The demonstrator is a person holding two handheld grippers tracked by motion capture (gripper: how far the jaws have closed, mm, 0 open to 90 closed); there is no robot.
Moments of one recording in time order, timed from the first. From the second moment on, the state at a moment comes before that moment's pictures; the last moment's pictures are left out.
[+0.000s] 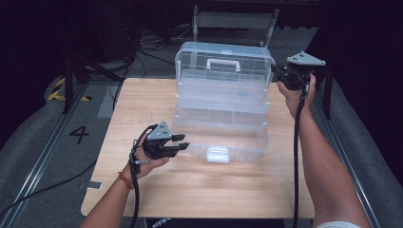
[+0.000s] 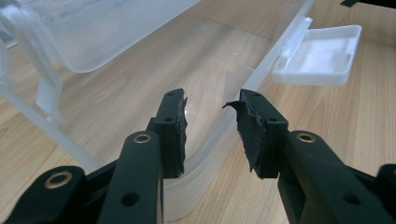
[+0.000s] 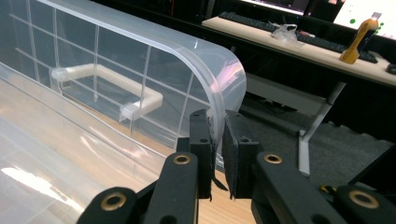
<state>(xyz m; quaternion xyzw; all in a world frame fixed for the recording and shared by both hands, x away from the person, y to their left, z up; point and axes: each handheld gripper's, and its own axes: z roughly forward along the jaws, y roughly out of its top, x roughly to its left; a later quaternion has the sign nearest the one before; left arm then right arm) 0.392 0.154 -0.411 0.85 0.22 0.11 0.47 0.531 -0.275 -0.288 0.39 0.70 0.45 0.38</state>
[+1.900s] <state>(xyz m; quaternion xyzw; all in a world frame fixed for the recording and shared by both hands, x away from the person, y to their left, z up) 0.393 0.156 -0.412 0.85 0.22 0.11 0.47 0.601 -0.277 -0.310 0.45 0.71 0.42 0.34</state>
